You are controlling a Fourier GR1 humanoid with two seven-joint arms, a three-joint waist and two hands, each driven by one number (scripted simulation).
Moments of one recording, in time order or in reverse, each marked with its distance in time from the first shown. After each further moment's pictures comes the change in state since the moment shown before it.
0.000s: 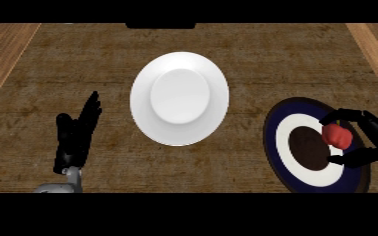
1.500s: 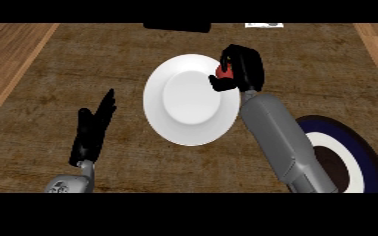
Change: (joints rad) left arm -0.056 -0.030 -0.035 0.072 -0.028 -0.037 -0.007; right arm -0.441 0.560 0.177 -0.131 0.386 -0.640 1.060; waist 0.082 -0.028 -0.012
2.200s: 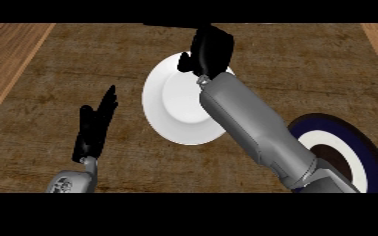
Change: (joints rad) left arm -0.026 -0.015 0.006 0.013 -0.007 0.016 -0.013; right arm -0.295 0.028 0.373 0.021 0.104 -0.021 0.916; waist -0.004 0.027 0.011
